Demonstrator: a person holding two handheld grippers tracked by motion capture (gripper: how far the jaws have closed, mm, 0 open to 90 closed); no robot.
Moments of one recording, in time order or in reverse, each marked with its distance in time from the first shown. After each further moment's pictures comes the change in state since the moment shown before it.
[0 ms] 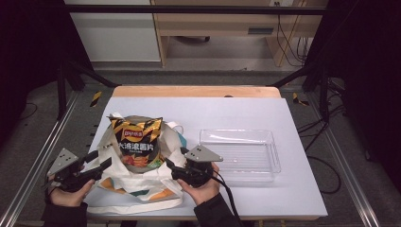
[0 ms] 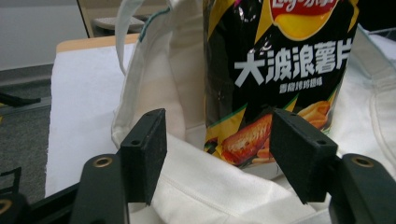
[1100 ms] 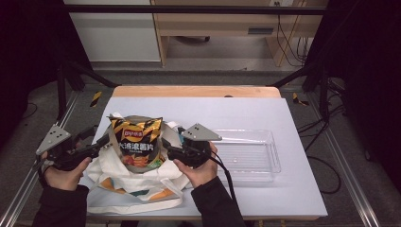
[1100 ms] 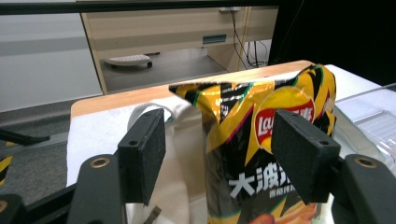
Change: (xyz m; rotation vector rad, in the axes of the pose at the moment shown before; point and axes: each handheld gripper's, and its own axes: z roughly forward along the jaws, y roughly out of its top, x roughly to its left) left arm -0.004 0.072 0.000 -0.105 0.012 0.035; right arm -0.005 0.056 0.006 -0.040 -0.018 -0.020
